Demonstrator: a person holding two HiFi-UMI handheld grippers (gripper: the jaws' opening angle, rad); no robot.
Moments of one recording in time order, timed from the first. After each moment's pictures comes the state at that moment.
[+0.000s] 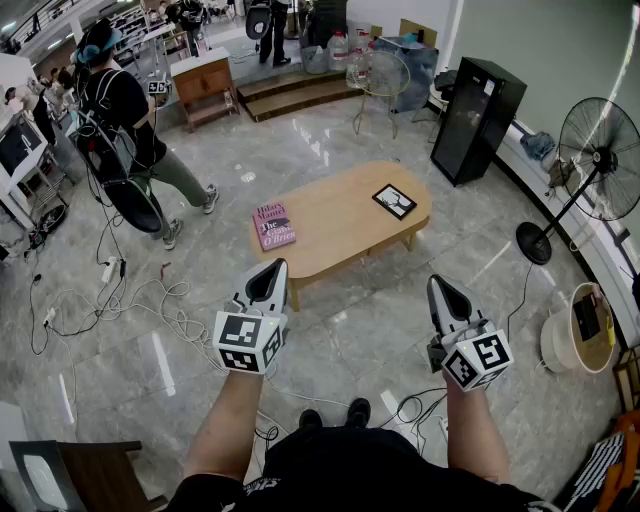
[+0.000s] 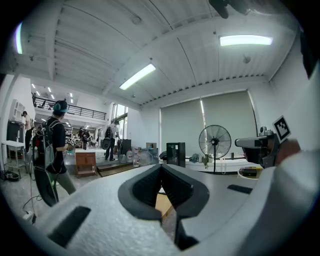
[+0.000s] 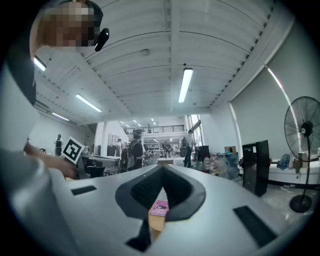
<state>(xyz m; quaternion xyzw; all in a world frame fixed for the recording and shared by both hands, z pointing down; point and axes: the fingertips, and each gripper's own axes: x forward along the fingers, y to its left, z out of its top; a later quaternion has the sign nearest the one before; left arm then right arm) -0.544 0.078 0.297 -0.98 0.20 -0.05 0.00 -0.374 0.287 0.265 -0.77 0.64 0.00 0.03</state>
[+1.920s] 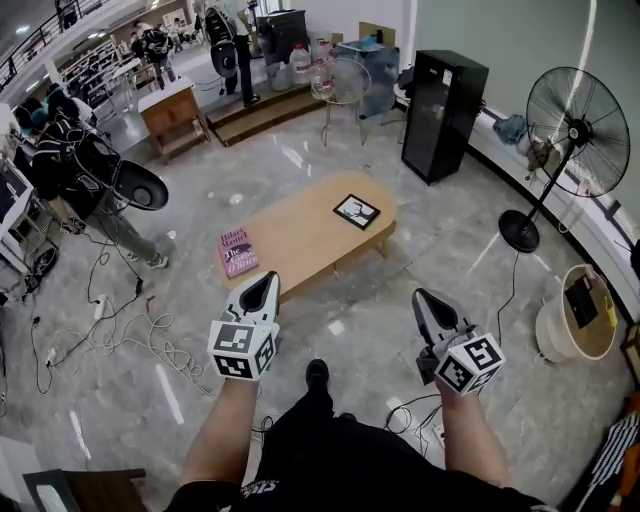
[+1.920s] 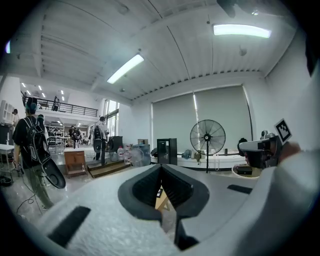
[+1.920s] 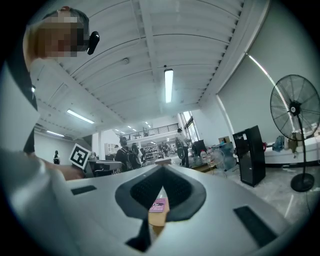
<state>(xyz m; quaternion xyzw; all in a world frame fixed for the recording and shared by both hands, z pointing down) -0.385 0.149 0.301 -0.98 0.16 -0.07 0.01 -0.236 0.372 0.294 -0.76 0.64 -0.05 0.09</state>
